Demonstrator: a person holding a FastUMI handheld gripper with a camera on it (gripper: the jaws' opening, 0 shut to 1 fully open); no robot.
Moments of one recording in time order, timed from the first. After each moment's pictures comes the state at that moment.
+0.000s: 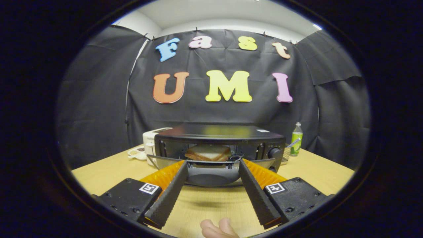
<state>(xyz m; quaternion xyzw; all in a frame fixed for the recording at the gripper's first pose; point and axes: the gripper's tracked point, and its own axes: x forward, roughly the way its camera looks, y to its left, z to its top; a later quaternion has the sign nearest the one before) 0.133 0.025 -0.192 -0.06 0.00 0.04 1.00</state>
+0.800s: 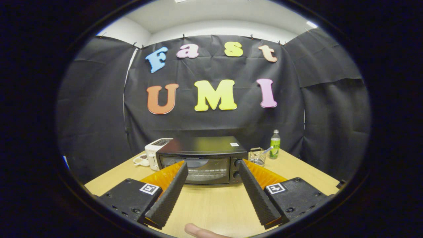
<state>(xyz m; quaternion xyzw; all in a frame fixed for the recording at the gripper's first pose) 0.030 -0.045 -0.090 -0.02 0.03 0.00 1.00</state>
